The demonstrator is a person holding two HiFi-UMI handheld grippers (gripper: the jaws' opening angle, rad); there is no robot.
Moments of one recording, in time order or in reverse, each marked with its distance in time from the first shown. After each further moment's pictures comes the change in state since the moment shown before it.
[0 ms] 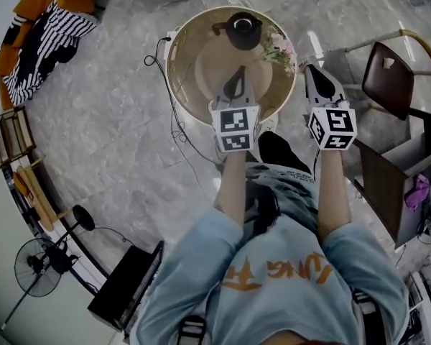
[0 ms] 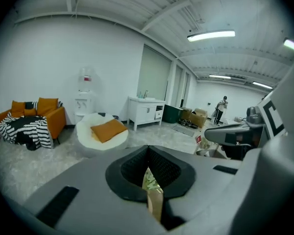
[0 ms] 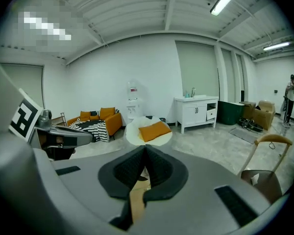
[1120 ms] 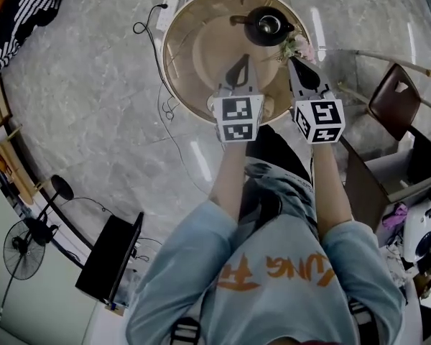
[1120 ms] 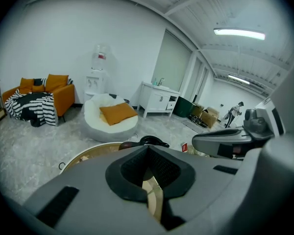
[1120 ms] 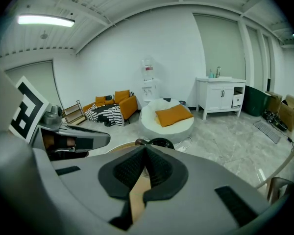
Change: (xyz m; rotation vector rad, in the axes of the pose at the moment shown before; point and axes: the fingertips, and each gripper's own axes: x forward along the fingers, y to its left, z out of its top) left arm 0.106 0.097 -0.047 -0.174 0.143 0.055; right arm 0.171 0.063 -0.044 -0.053 0.215 0.209
